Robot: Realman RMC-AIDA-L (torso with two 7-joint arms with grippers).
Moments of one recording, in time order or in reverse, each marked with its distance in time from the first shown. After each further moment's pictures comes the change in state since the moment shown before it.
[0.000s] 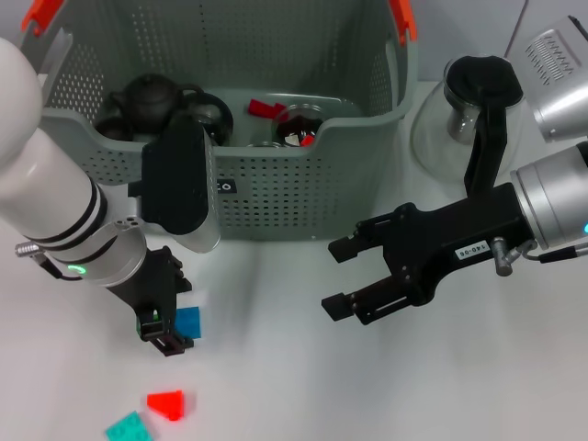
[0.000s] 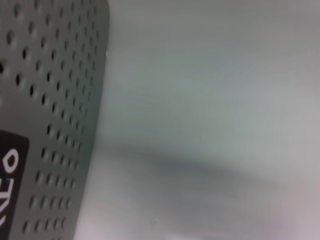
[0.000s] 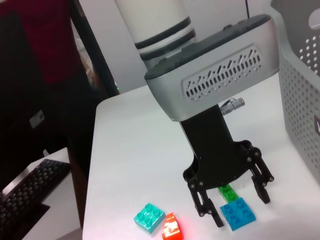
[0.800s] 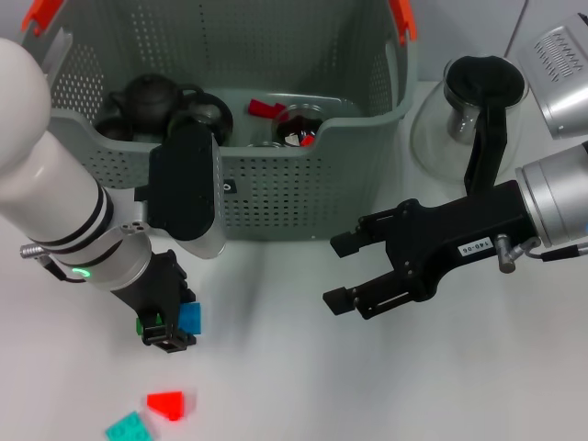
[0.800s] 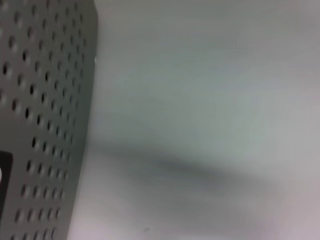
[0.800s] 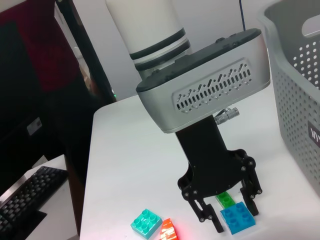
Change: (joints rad) left arm 0.001 -0.002 0.024 -0.006 -0.001 0.005 0.000; right arm -0.008 -0.002 0.011 0.000 0.011 0.003 -0.006
